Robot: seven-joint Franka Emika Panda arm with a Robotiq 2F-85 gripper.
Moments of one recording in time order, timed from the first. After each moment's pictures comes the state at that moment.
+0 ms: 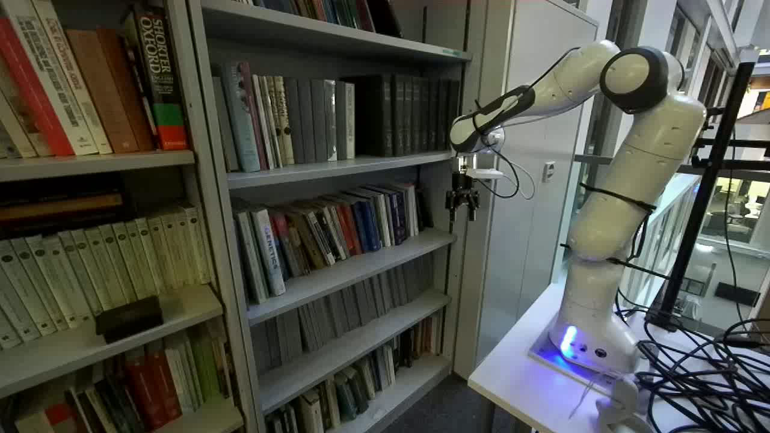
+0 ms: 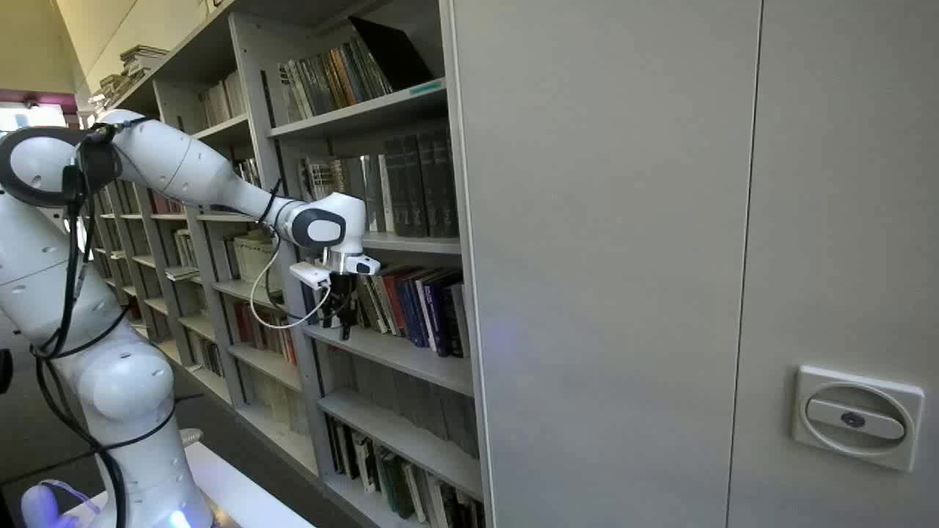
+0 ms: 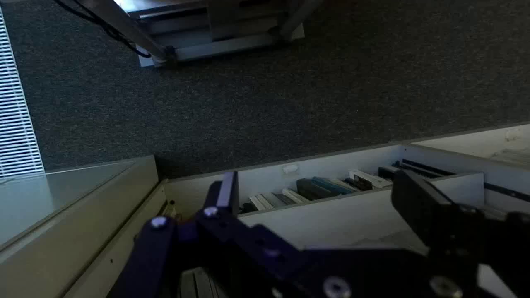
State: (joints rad) arm -0.03 -0.27 -0.13 -2.42 0.12 1.96 -0.01
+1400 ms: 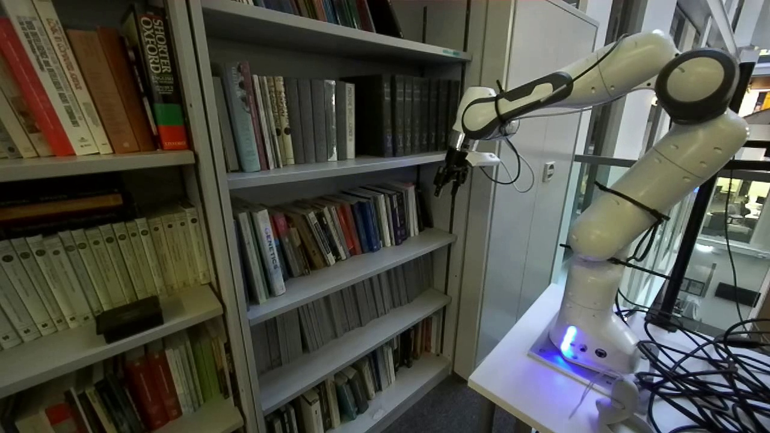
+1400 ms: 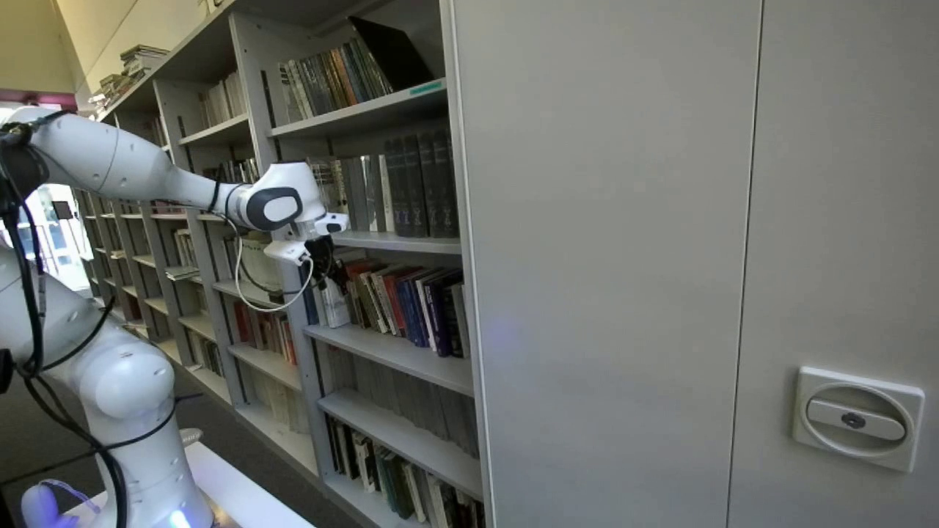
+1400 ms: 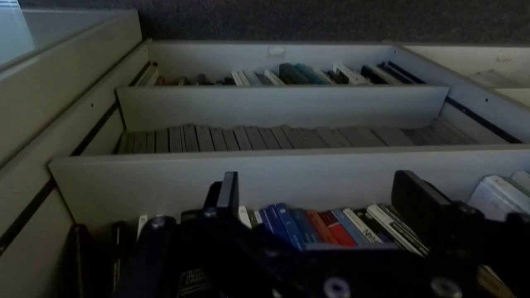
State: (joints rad) arm -0.01 -0.54 0.00 -2.52 0.11 2.24 -0.01
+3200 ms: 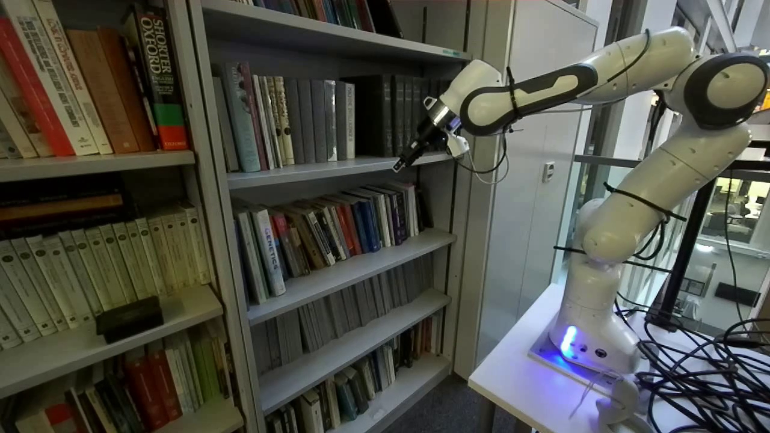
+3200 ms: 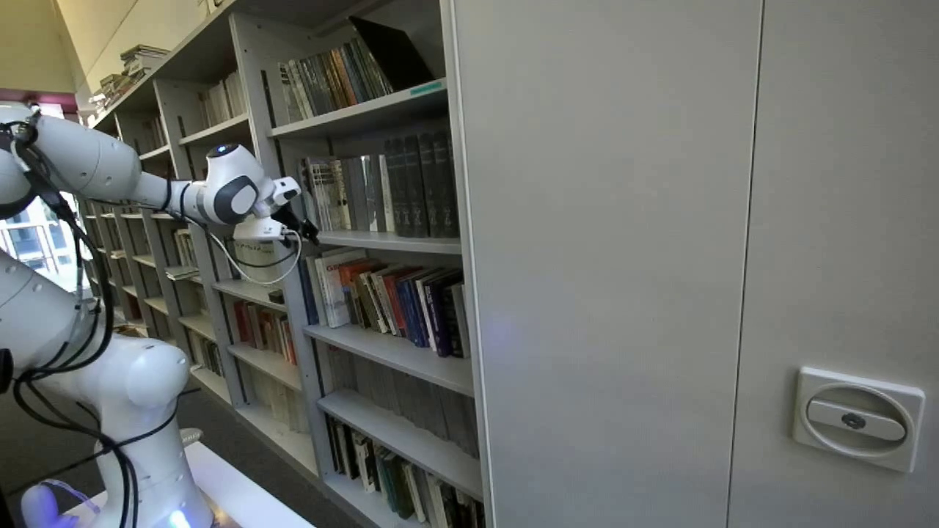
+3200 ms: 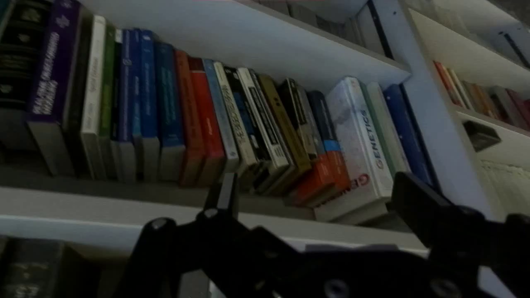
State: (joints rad) arm 0.28 -0.59 0.08 -2.51 0.14 2.64 -0.10
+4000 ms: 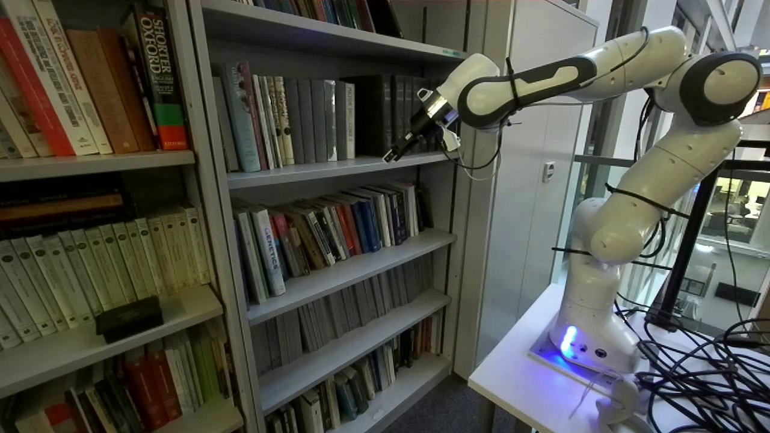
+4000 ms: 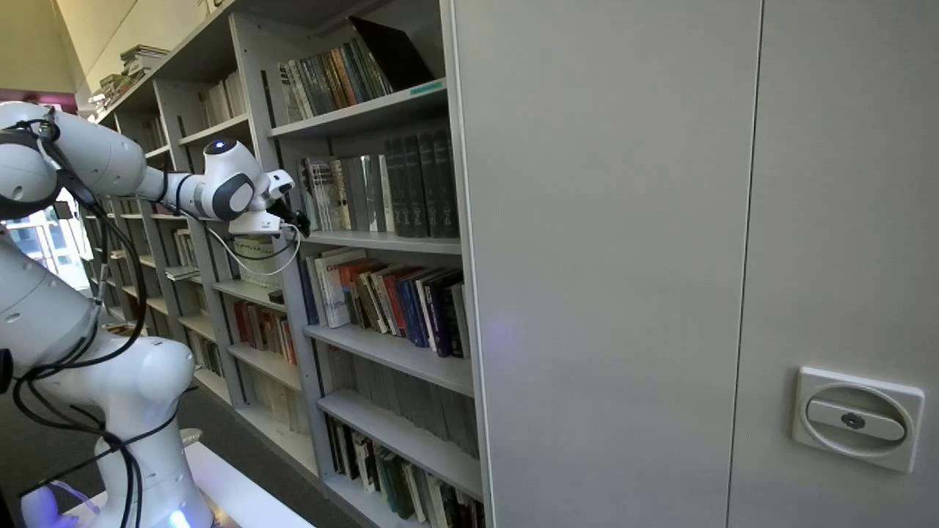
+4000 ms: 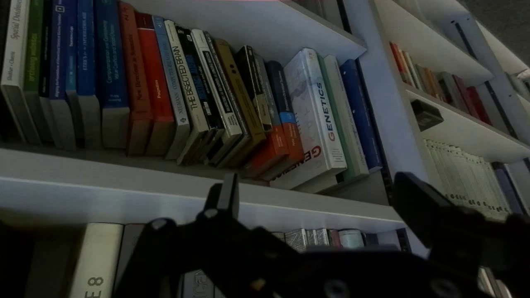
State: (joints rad) arm 0.40 -0.57 0.02 -2.46 0.21 2.69 -0.19
